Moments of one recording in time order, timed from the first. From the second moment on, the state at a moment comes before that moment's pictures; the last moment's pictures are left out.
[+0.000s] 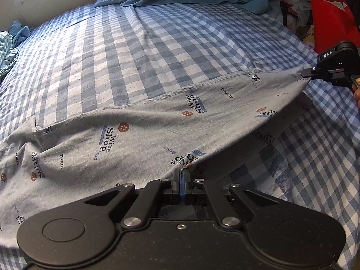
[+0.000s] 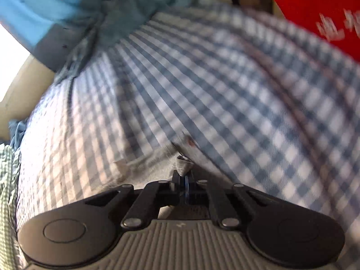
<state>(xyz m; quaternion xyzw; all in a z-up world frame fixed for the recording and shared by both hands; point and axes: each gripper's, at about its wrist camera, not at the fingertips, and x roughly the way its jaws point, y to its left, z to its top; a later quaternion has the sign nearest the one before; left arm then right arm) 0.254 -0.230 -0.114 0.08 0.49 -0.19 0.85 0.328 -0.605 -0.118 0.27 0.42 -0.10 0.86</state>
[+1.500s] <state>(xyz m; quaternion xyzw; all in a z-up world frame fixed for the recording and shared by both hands) 0.208 0.164 -0.096 -0.12 0.49 0.18 0.85 0.318 -0.261 -0.110 0.07 0.50 0.11 0.86</state>
